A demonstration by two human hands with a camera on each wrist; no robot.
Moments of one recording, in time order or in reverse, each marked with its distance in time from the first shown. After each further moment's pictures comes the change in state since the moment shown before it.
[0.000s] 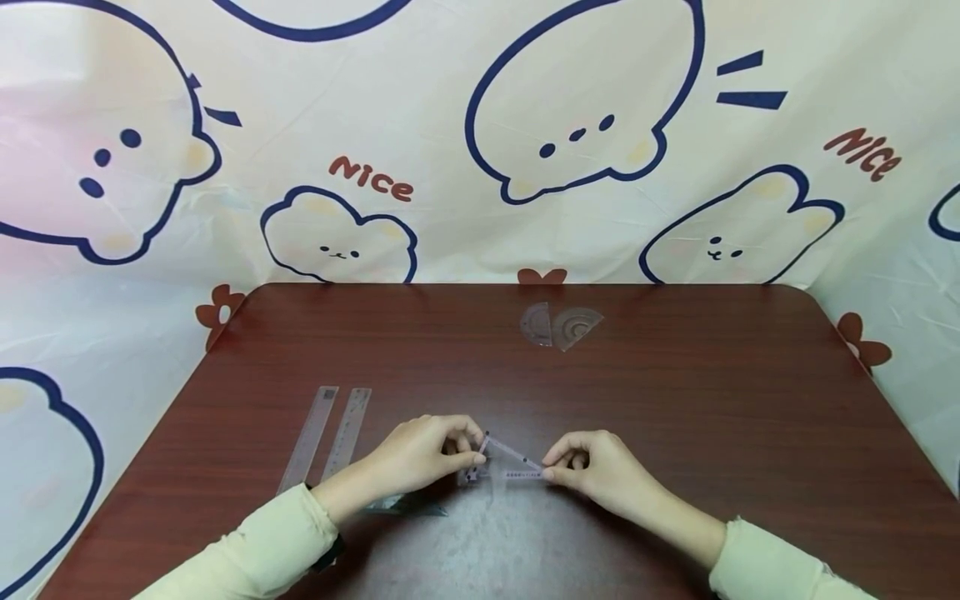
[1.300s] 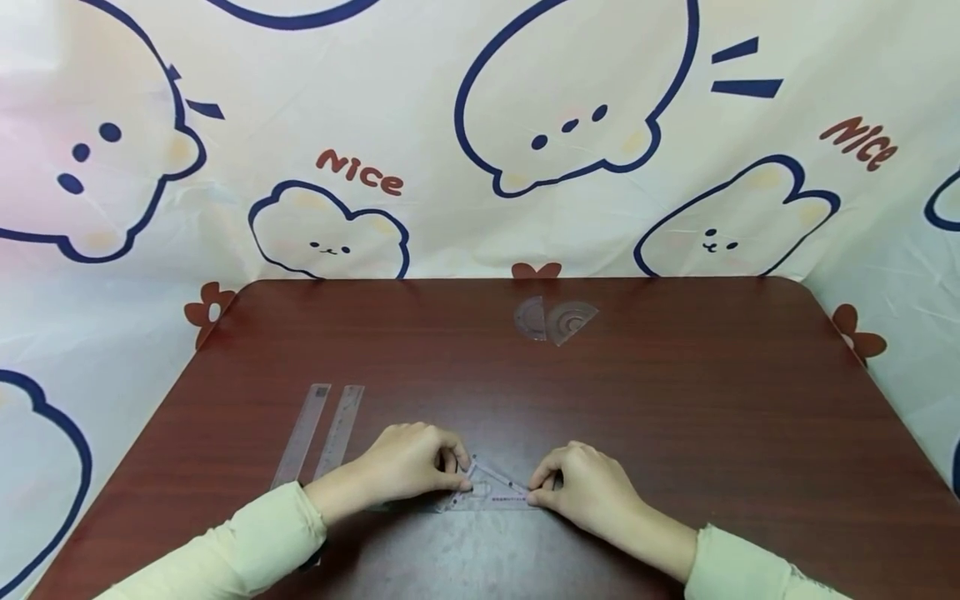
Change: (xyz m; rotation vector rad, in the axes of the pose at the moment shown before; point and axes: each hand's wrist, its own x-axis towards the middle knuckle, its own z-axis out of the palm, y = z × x) left_hand -0.004 -0.008 0.004 0.203 -0.080 -0.004; right_hand -0.008 -0.008 0.024 -0.329 0.058 0.001
